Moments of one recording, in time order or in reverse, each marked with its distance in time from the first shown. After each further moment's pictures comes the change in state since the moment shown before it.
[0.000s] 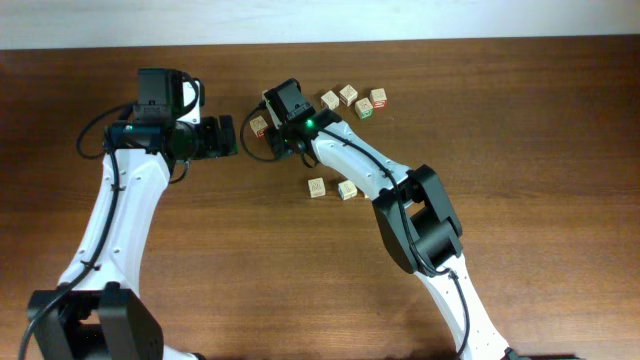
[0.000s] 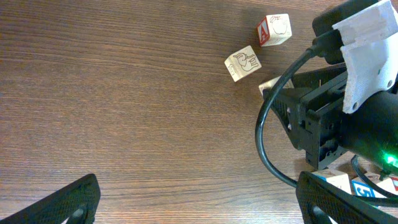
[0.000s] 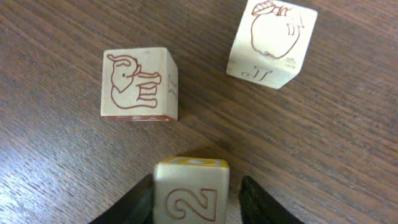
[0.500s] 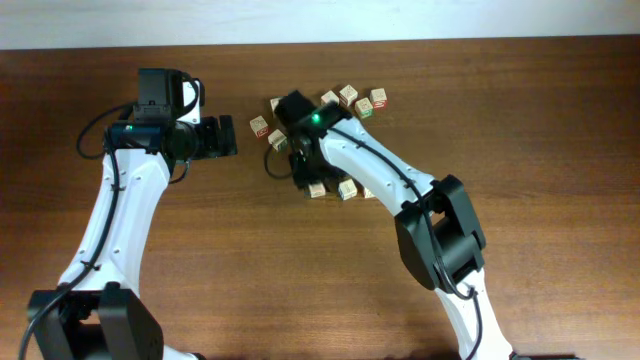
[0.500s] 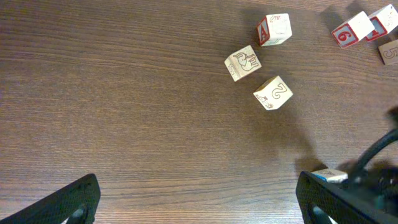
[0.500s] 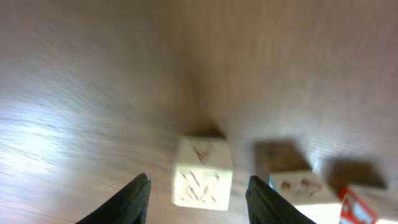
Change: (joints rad) left arm 0.000 0.000 0.000 0.000 0.000 0.000; right arm 0.015 -0.178 -0.052 -0.564 0.003 0.279
